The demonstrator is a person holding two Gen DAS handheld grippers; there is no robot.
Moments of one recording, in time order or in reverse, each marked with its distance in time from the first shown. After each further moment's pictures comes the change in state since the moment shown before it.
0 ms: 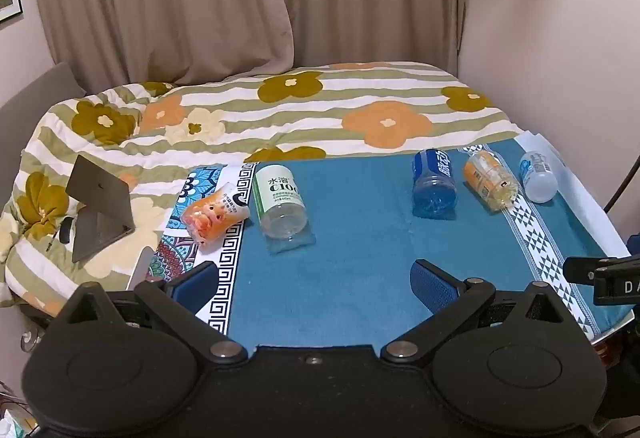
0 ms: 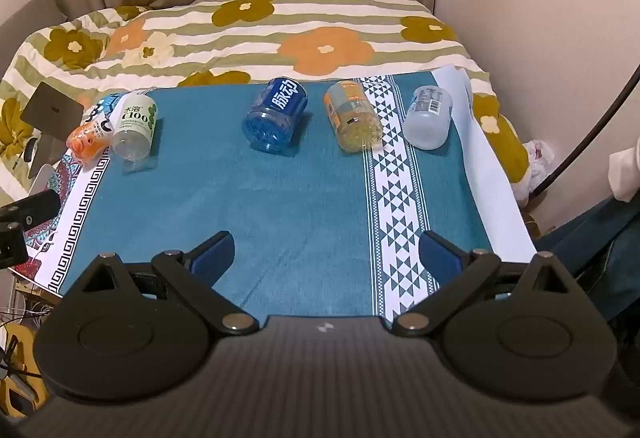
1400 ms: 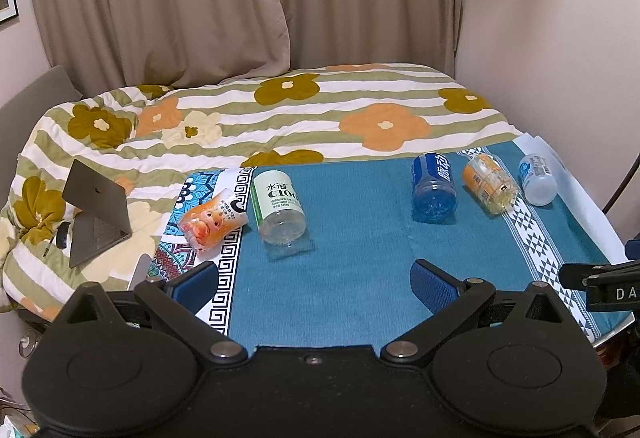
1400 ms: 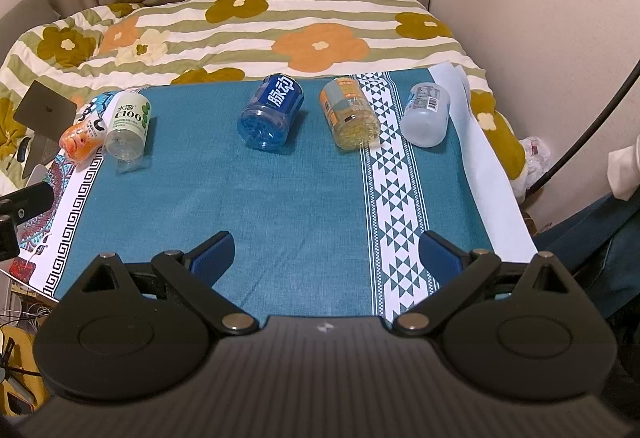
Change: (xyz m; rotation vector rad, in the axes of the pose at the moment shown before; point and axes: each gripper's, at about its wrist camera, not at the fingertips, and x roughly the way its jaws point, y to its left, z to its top) left arm 0.005 0.000 0.007 0.006 -0.008 -0.008; right arm 0.005 0.002 0.001 0.010 0.011 -0.014
